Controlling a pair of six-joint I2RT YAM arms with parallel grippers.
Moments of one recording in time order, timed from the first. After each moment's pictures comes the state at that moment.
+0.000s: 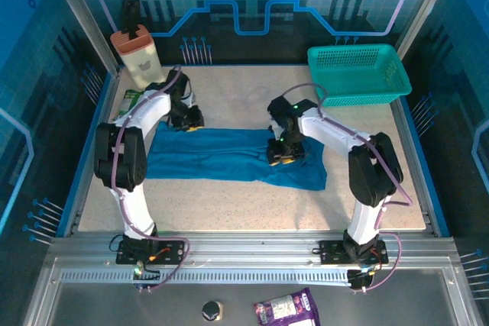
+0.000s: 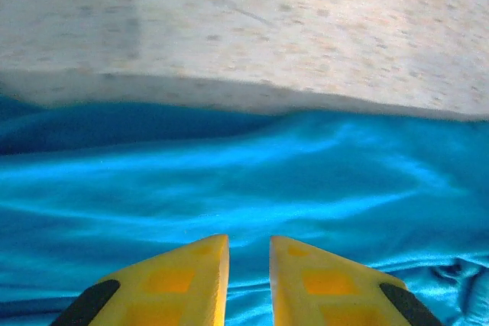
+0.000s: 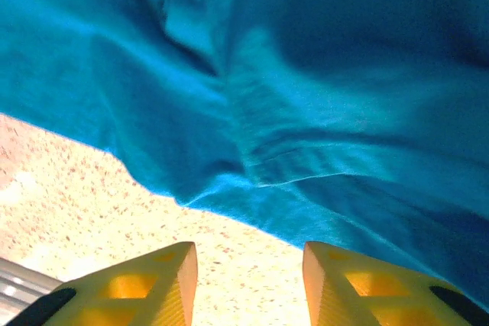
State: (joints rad) left arm -0.14 1.92 1.53 -0.89 0.28 -0.38; right arm 0.52 1.80 1.42 -1.11 -0.20 0.34
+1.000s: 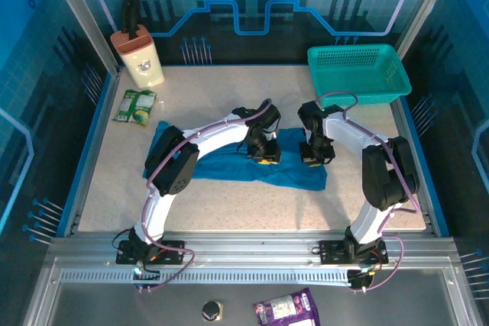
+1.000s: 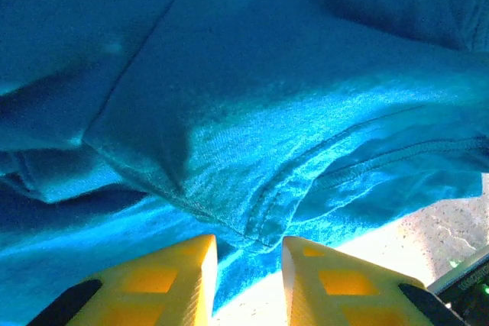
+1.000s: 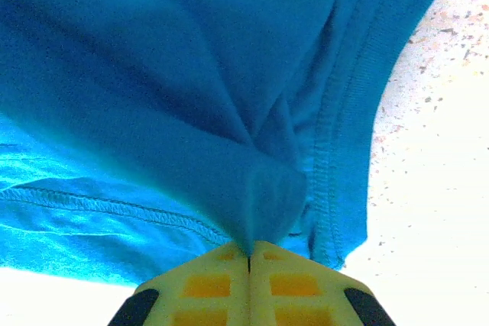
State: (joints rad) left arm -0.71 2.14 1.67 -0.83 0.38 -0.63; right arm 0.33 1.73 1.20 -1.07 0.02 0.29
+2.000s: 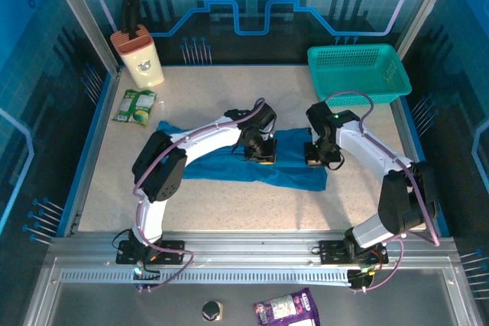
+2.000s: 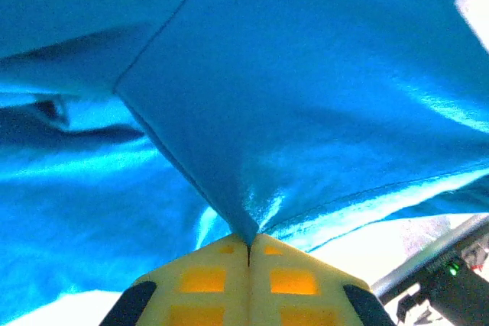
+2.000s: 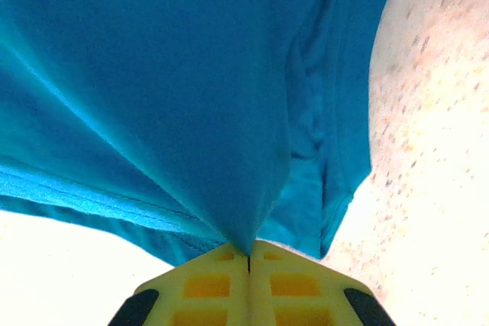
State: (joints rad) left arm -0.72 1.99 1.55 -0.78 0.38 -0.69; right arm 0.33 1.50 1.10 -1.10 -0.05 0.33
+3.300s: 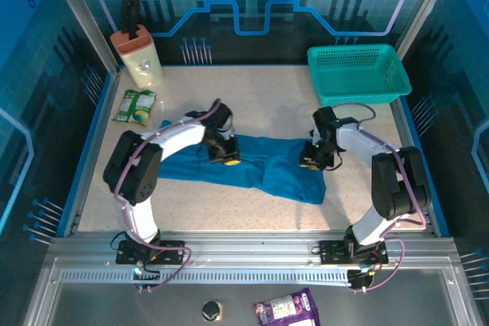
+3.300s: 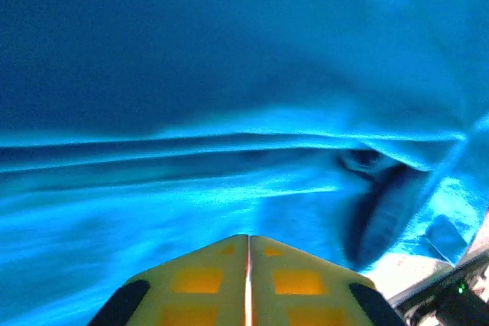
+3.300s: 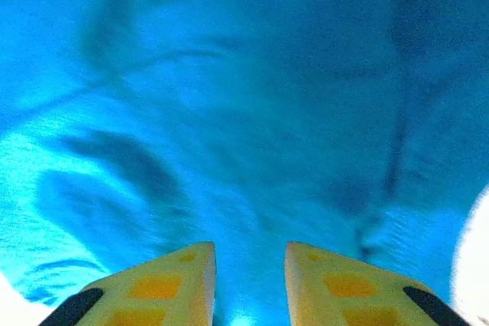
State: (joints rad) left arm -0.41 1.82 1.20 -0.72 0.45 -0.65; right arm 0.23 1.65 1.02 -0.80 -0.30 0.44
